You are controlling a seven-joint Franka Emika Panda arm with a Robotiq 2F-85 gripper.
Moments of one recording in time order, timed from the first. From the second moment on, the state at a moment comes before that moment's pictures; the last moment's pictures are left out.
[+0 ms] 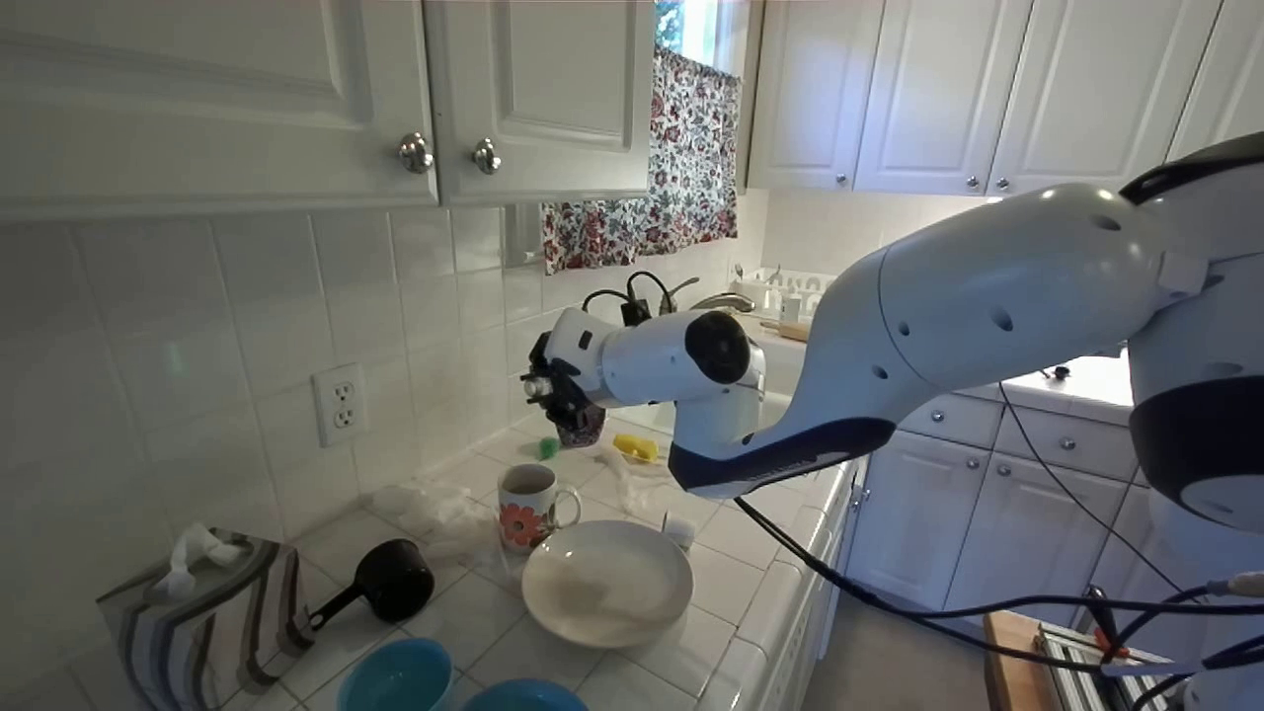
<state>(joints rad) 1.02 0.79 -1.23 -1.99 -0.33 3.42 -0.51</state>
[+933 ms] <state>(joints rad) 0.97 0.85 -1.16 -1.99 0.19 3.62 -0.22</state>
